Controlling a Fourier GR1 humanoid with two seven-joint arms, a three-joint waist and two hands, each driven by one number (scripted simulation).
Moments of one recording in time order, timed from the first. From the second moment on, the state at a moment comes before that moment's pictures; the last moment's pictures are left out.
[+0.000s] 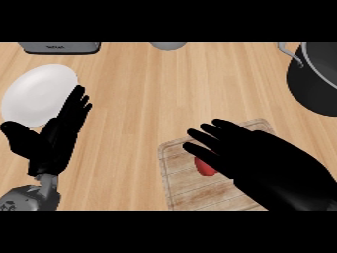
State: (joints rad) left arm -0.13 0.28 -0.20 -1.69 0.24 0.28 0.28; right arm -0.50 -0.53 0.51 -2.11 0.40 0.73 0.42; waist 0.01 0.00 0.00
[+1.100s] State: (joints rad) left arm -0.16 0.21 -0.12 -1.68 0.18 0.20 0.32; right arm -0.32 -0.37 0.62 -2.03 0.82 0.71 0.35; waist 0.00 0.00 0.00
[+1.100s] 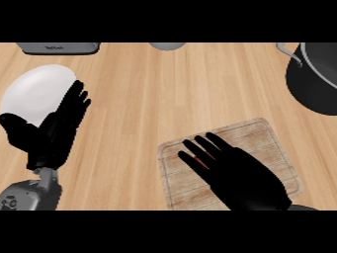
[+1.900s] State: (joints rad) left arm -0.12 0.17 -0.09 -1.70 0.13 0.15 0.33; right arm -0.31 -0.23 0.66 -1.83 1.06 0.68 0.36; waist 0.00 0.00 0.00
